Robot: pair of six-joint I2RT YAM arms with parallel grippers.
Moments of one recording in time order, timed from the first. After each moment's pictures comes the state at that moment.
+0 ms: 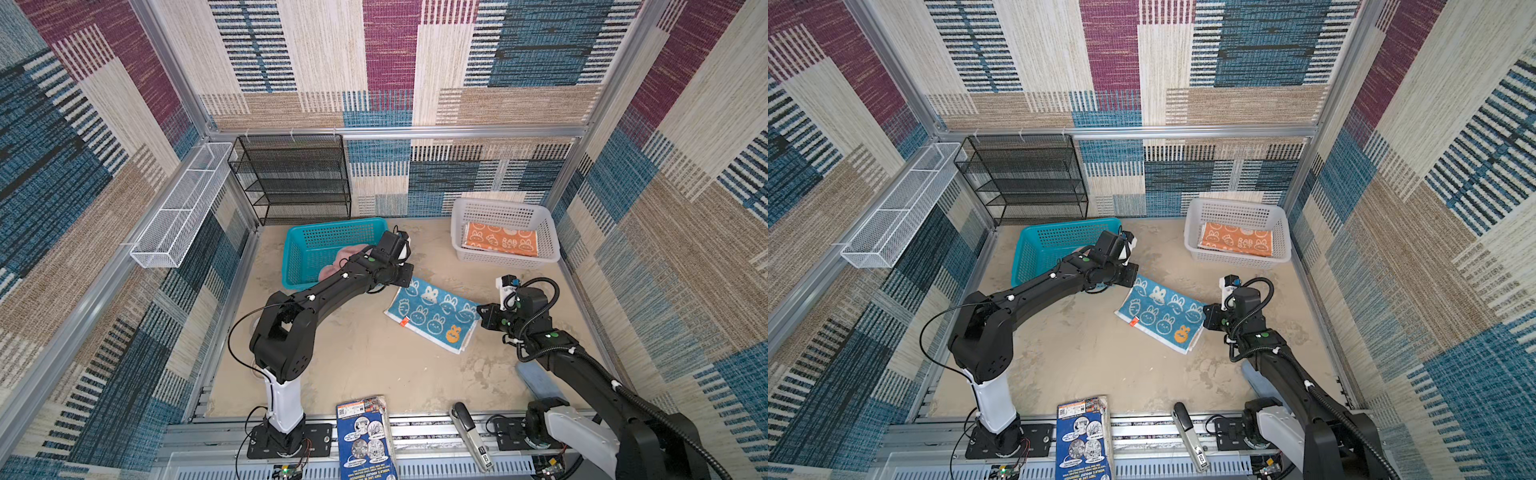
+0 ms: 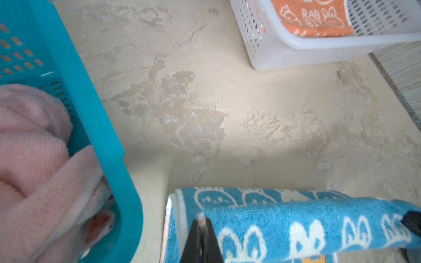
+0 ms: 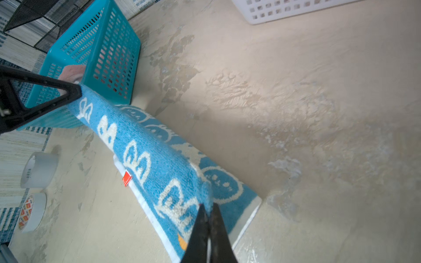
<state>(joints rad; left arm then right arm) -0.62 1.87 1.48 -0.48 0.06 -0.26 0.18 0.99 0.46 -0.14 -0.31 0.40</state>
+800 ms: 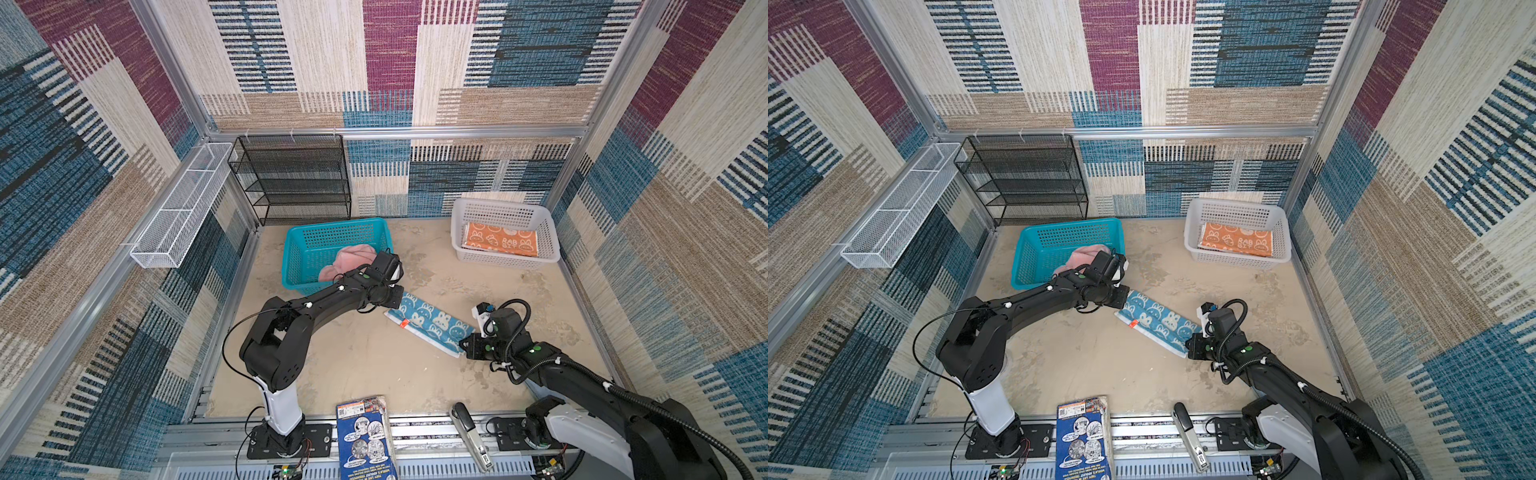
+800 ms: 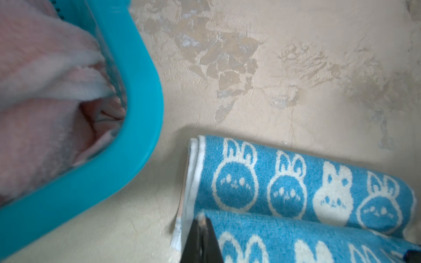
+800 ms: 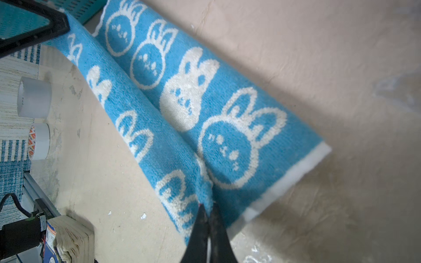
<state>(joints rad) -0.62 1.81 1.25 -0.47 0.03 -0.28 0.42 1.03 0.34 -0.19 -0.31 0.53</state>
